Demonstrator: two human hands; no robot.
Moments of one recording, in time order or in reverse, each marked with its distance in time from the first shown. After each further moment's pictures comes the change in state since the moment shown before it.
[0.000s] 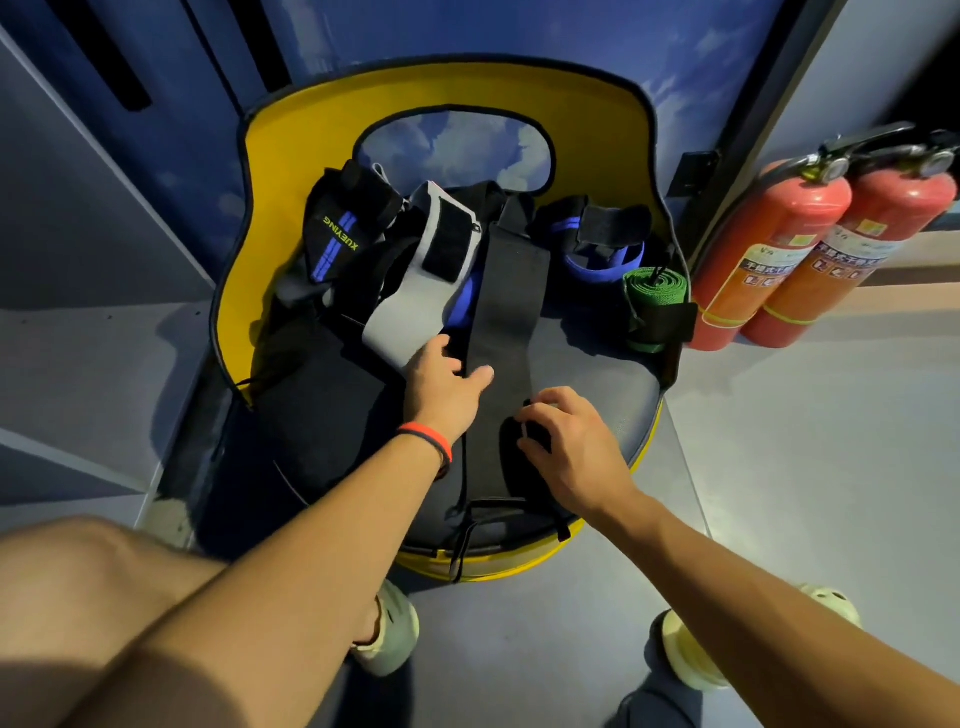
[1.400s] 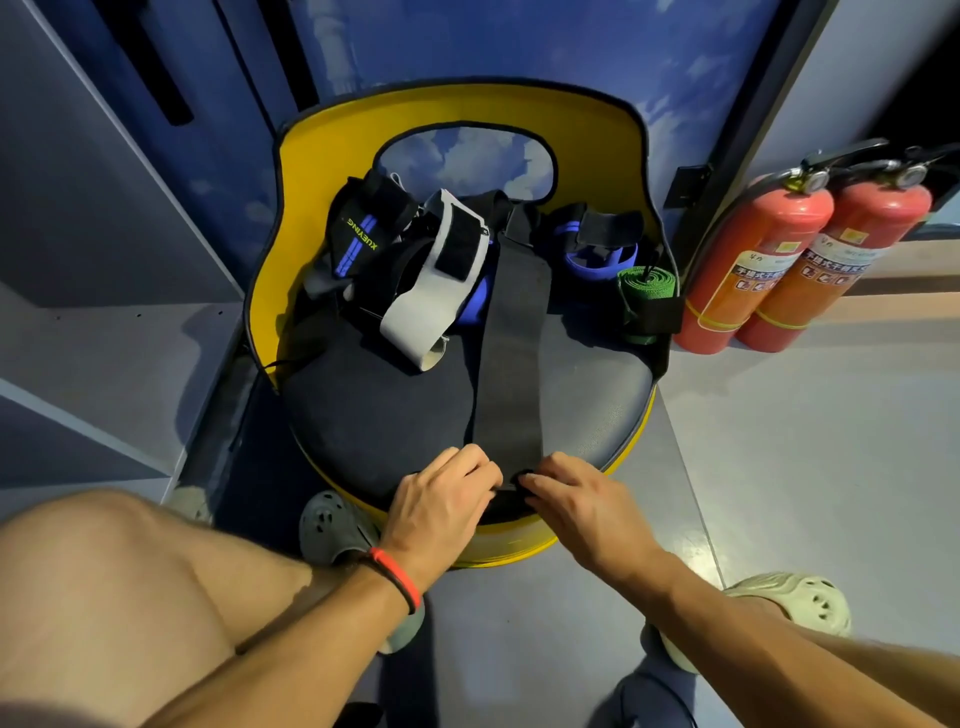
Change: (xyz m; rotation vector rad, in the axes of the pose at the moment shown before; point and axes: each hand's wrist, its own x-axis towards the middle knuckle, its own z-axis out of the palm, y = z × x) left_hand -0.116 -0.085 -0.033 0.752 -0.022 0.889; right_hand -0.085 -0.004 0.003 -0.151 -0.008 -0.306
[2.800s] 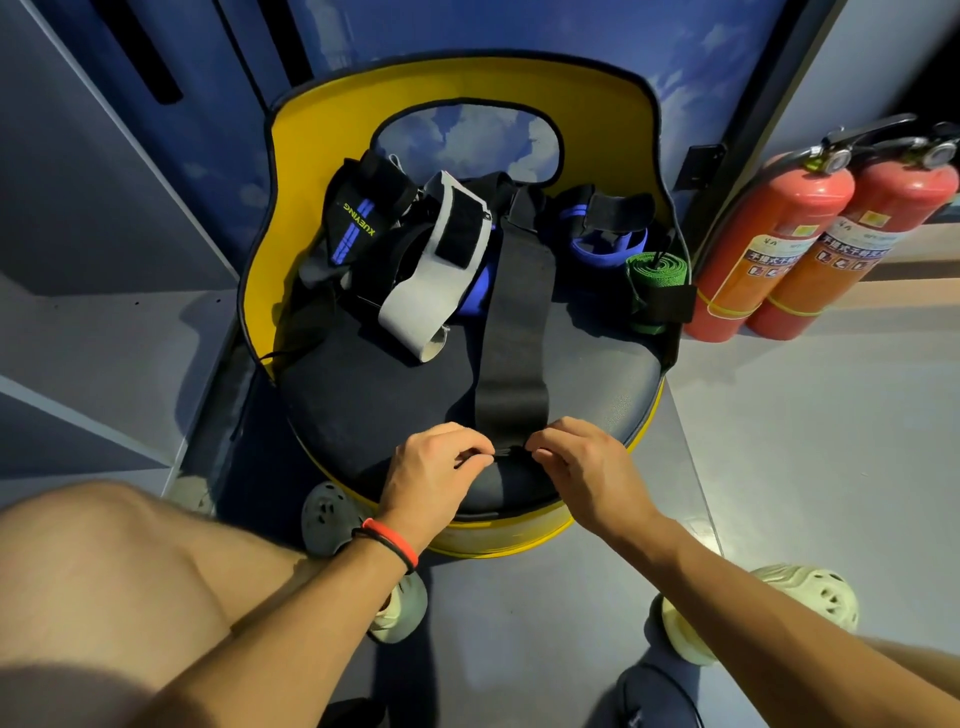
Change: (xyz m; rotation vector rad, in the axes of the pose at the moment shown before) left_hand 0.020 -0.014 0.001 -0.410 -0.002 -0.326; right_hand 0.031 0.008 -0.003 0.159 0.063 0.167
